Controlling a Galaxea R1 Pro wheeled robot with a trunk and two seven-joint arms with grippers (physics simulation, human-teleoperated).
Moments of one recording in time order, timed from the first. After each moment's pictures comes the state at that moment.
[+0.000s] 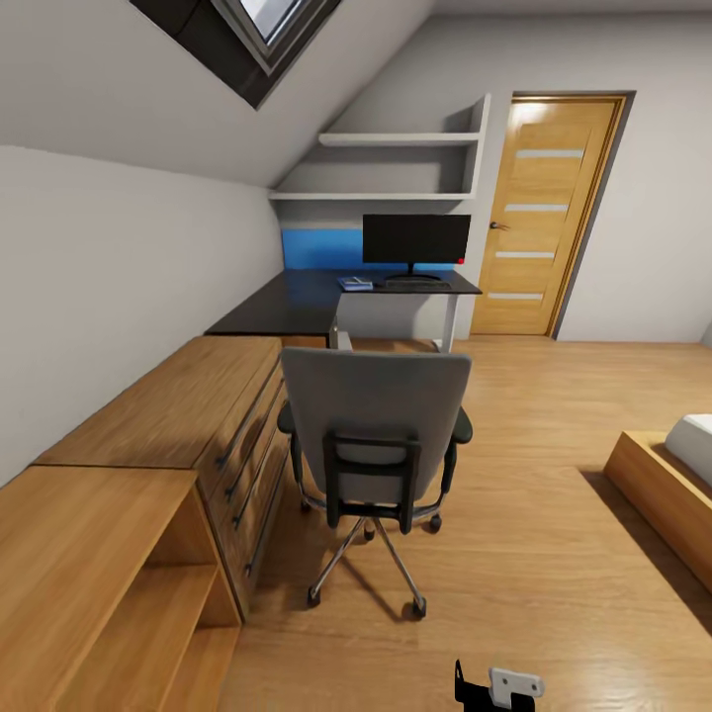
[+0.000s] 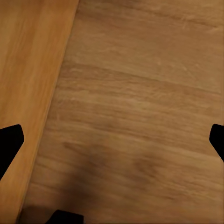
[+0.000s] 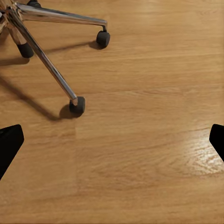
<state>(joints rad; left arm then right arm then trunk) -0.23 -0.11 -0.21 -0.23 0.29 -0.24 0.27 -0.37 0.04 0.34 -0.10 -0.35 -0.61 -0.22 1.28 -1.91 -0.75</state>
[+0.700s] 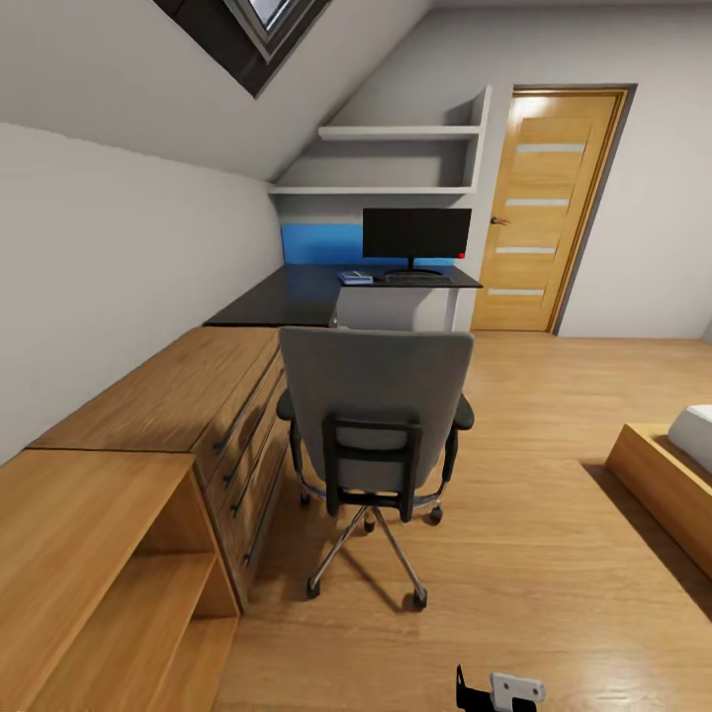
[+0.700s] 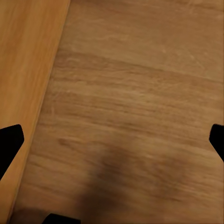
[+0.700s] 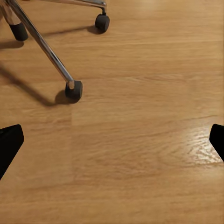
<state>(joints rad) -0.23 -0.11 -0.21 -0.22 0.29 -0.24 0.27 -0.37 0.04 0.34 -0.08 -0.35 -0.61 -0.22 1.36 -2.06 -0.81</state>
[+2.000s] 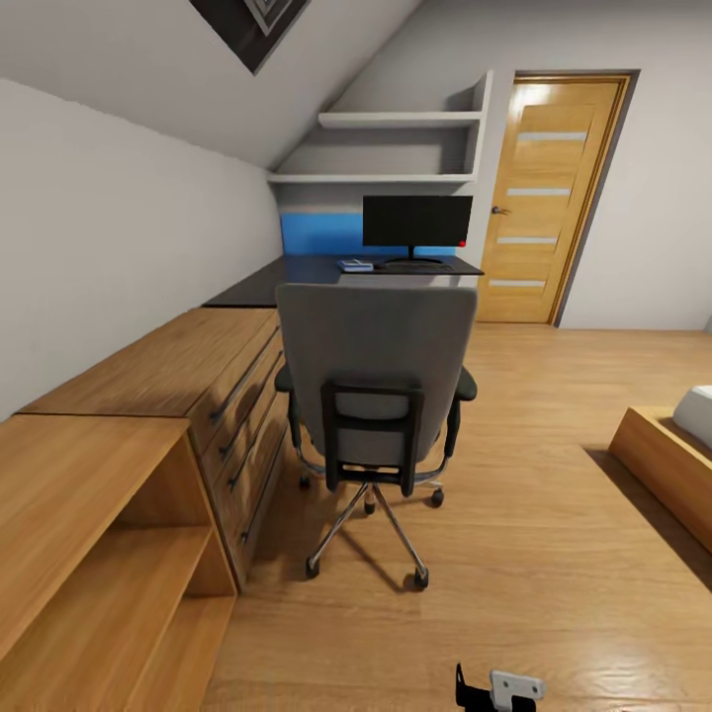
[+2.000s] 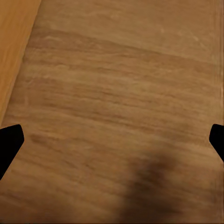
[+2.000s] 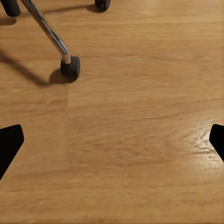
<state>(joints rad) -0.23 -0.13 -0.20 -0.24 0.29 -0.25 0.27 -0.37 0.04 0.34 -0.09 -0.34 -0.61 -0.22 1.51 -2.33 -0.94</state>
